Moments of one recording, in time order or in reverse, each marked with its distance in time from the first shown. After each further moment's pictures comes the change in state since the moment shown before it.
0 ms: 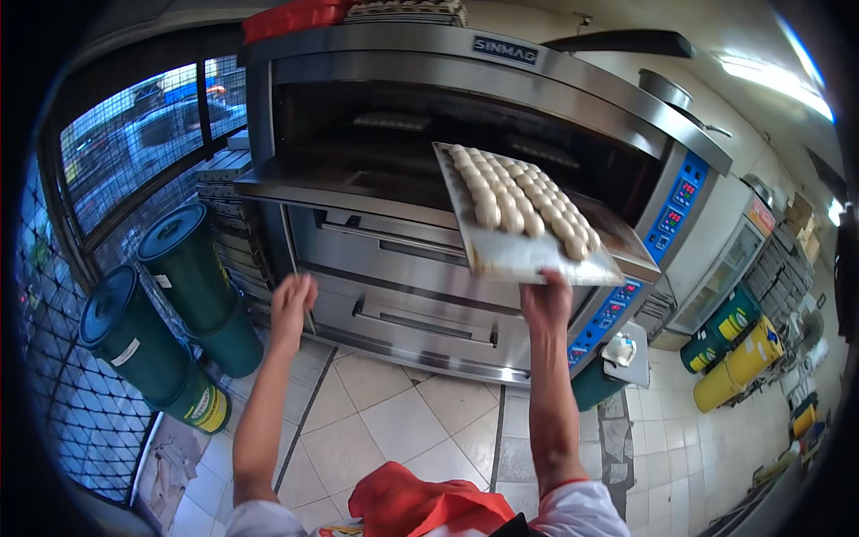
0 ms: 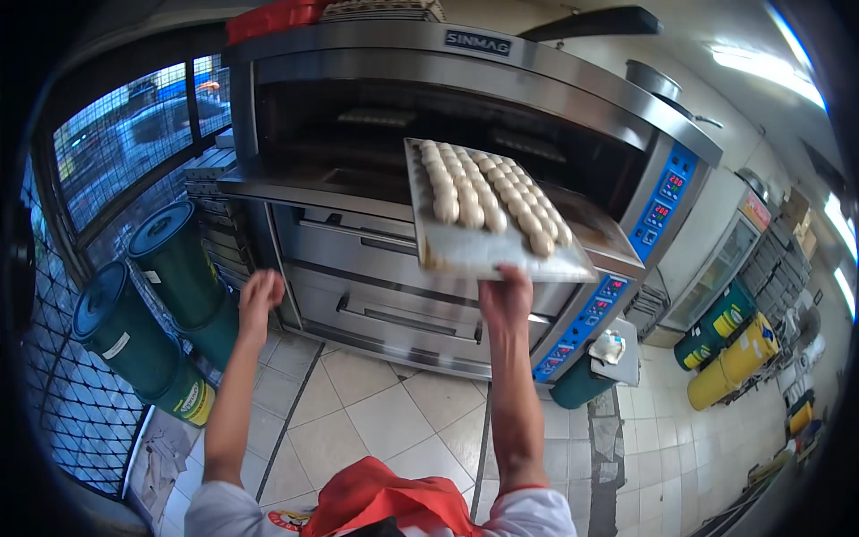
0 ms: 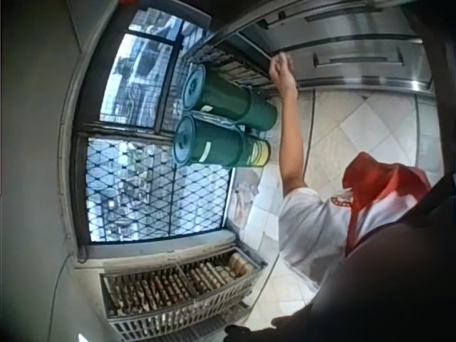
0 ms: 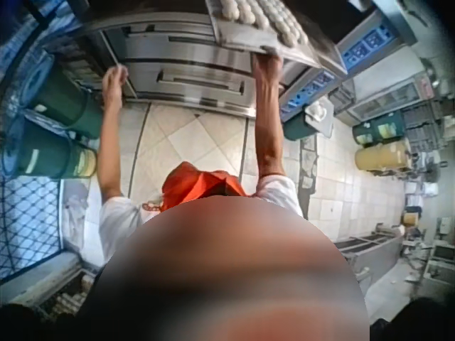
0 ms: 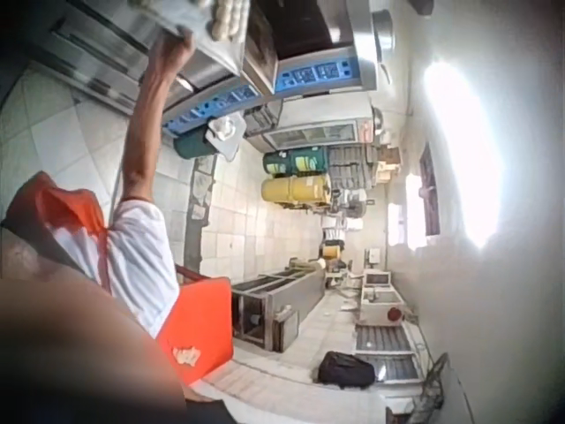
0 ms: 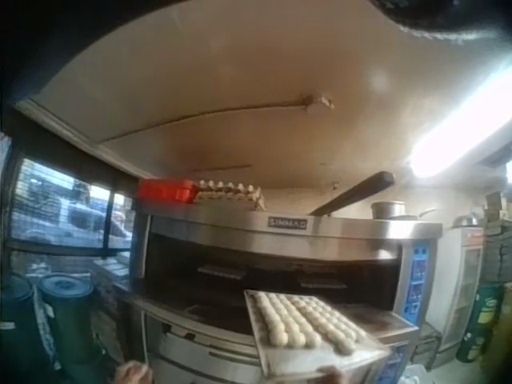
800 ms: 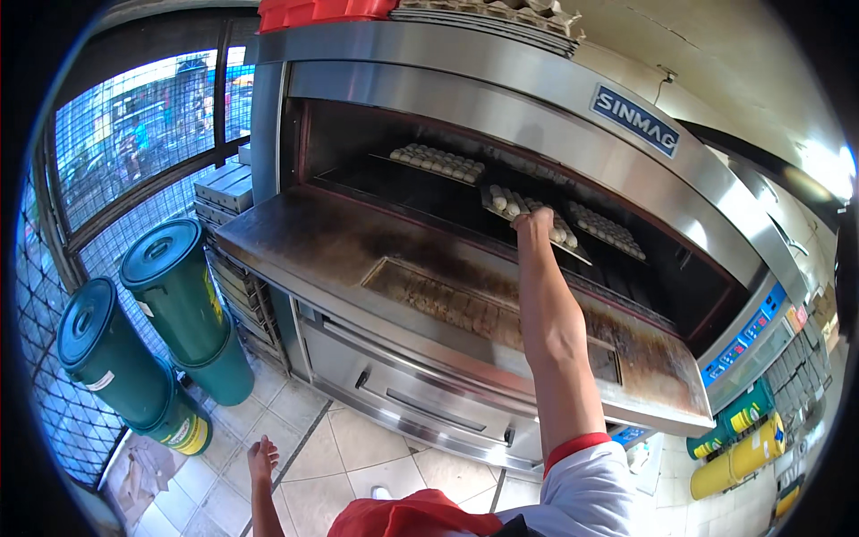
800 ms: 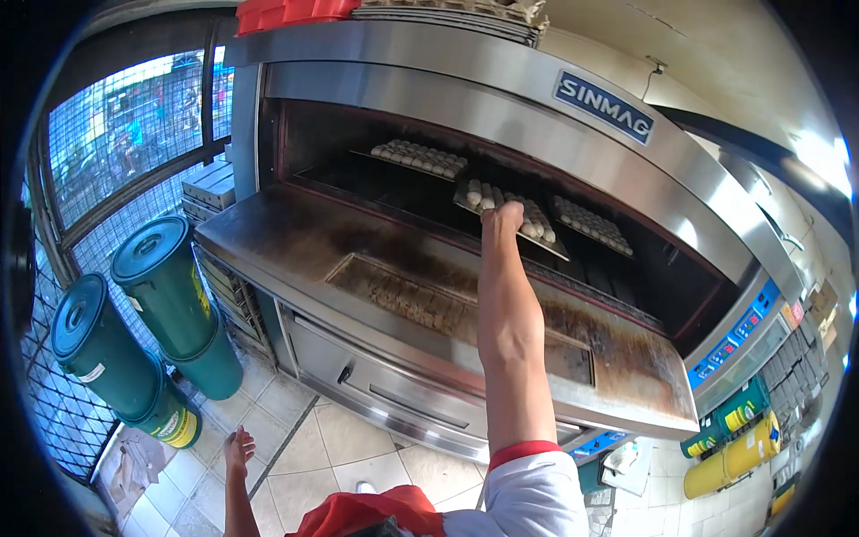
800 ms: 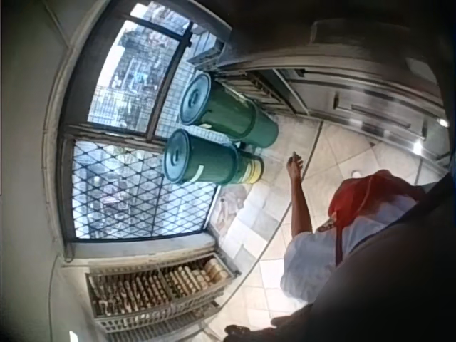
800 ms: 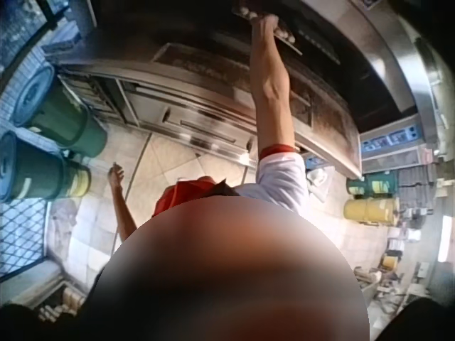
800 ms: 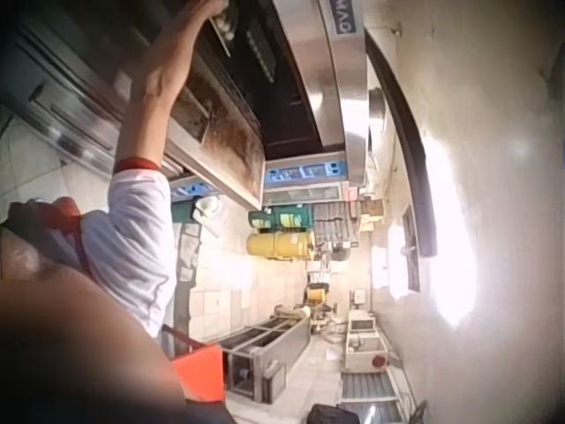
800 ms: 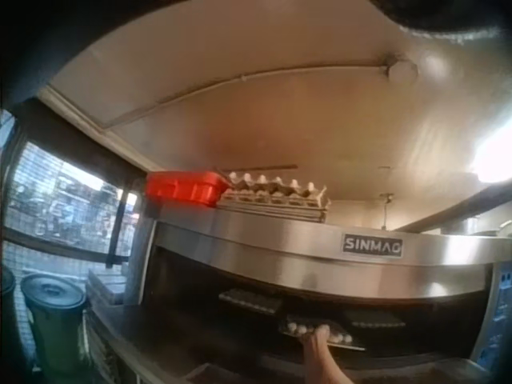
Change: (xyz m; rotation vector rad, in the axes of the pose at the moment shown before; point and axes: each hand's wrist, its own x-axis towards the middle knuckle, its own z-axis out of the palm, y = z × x) left_hand 0.041 -0.291 -0.149 0.193 0.564 -0.732; right_hand 0.601 0.193 -0.028 -0.041 0.328 -0.013
